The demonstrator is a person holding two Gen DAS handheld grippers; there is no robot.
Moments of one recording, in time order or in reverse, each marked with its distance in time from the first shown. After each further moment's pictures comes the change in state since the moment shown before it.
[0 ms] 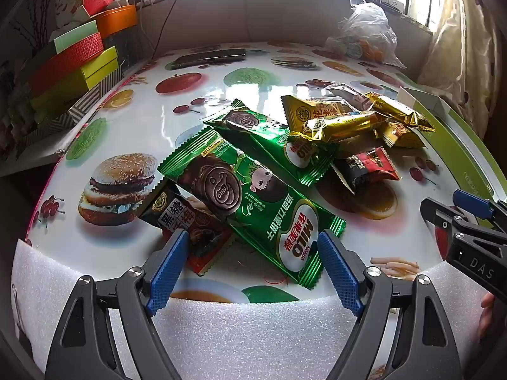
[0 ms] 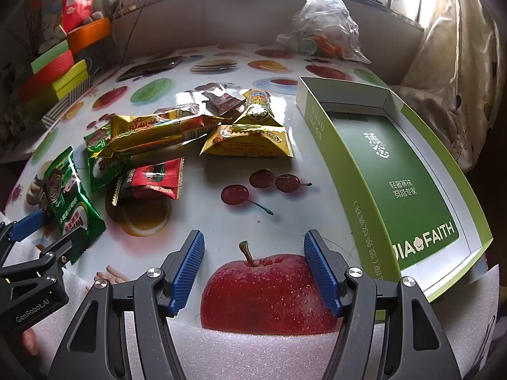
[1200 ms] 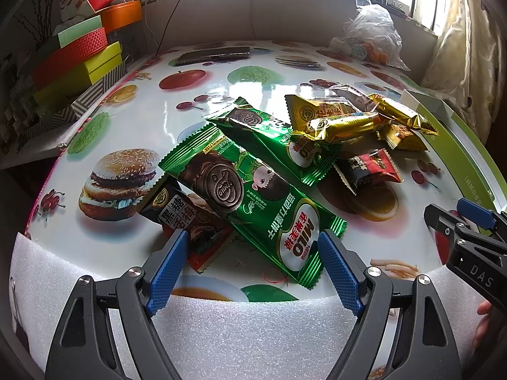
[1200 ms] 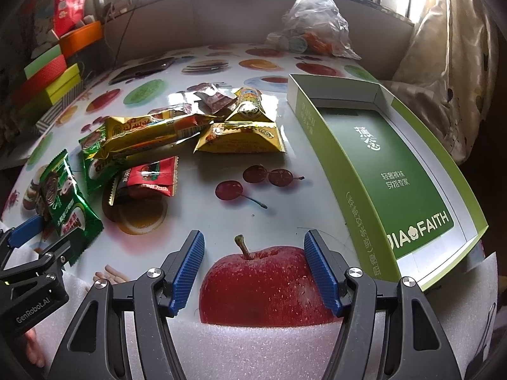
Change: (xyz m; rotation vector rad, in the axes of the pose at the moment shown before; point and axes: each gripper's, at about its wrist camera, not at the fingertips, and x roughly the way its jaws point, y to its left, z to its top) left arm 0.001 0.002 -0.001 -0.021 0.007 0.004; right arm -0.005 -0.002 -0.002 0.026 0.003 -0.024
